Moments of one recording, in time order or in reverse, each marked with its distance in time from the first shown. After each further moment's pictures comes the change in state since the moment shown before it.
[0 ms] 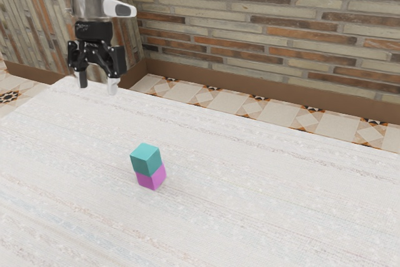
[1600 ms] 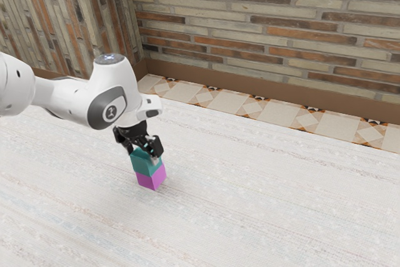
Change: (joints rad) arm 0.067 0.095 -0.063 -0.698 0.057 1.195 0.025
